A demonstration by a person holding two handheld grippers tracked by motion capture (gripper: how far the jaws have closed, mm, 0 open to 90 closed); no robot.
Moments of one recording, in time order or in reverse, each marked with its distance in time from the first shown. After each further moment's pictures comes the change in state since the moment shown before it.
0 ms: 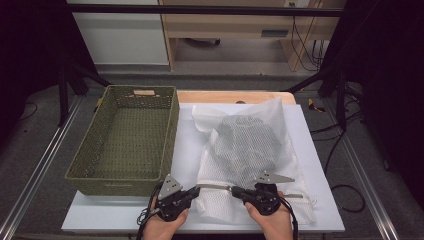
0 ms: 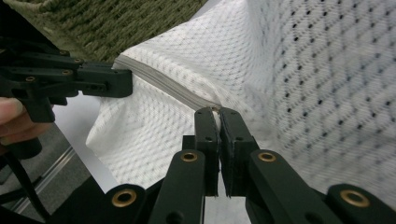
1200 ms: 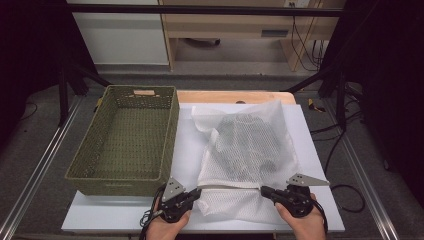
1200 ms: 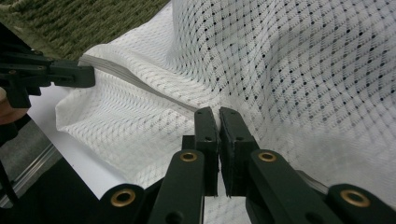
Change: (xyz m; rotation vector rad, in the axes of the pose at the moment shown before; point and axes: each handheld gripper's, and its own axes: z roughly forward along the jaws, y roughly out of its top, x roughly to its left) left arm -0.004 -0.006 0.007 0.013 0.019 0.008; right arm -0.044 -0.011 -0.060 -0.018 -0.084 -0.006
